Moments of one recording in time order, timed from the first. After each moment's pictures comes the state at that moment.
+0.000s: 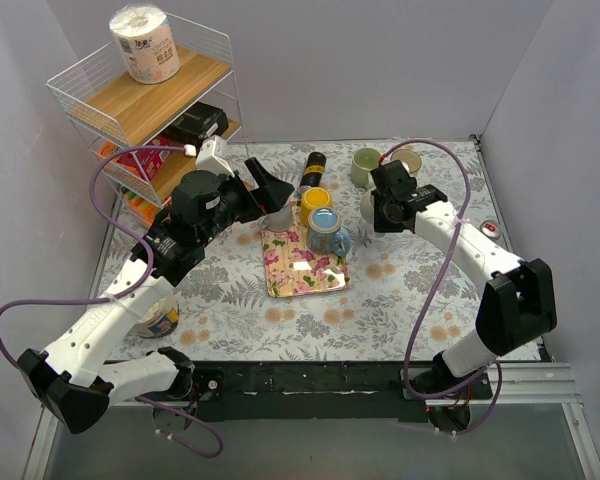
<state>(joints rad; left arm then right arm) -0.63 1.10 1.20 -0.32 -0.08 -0.76 0.47 1.50 1.26 -0.74 0.25 0.38</state>
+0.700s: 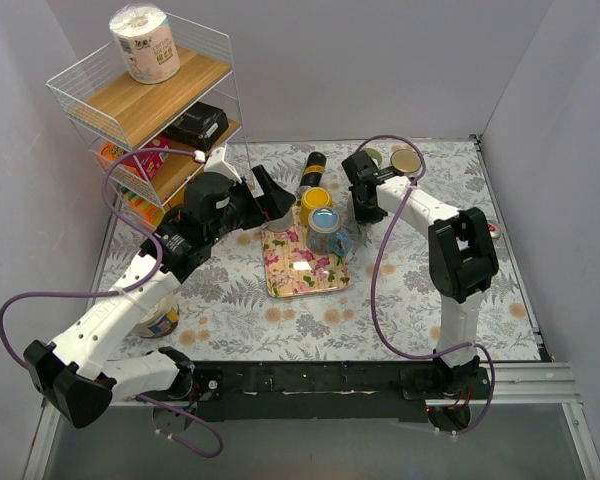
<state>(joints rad) -0.63 1.13 1.18 -0.37 -0.08 -0.76 0.48 1.94 1.52 -0.72 0.30 0.28</state>
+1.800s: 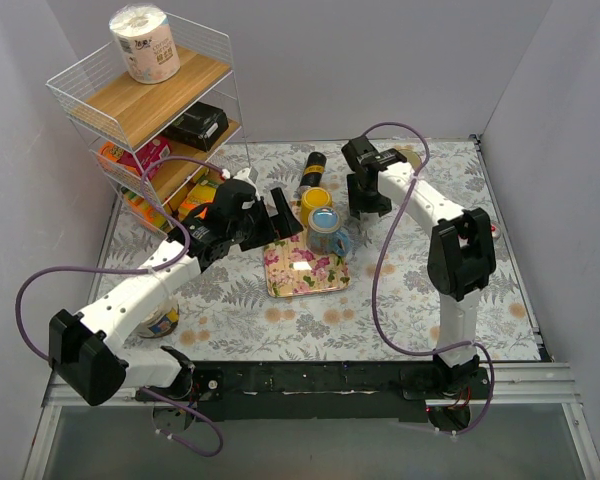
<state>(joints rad) -0.63 1.26 1.13 -0.49 0.01 -0.79 0.48 2.02 1.76 -0.97 0.29 0.34</state>
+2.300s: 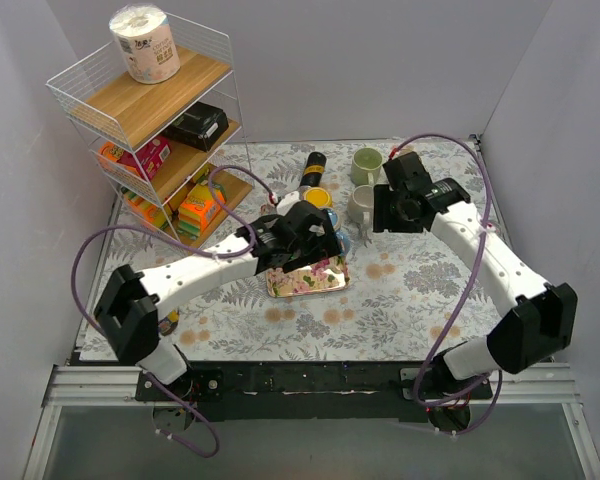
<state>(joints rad) -0.88 1.50 1.21 -0.52 -0.20 -1.06 0.47 1.47 1.41 -0.95 0.18 0.38</state>
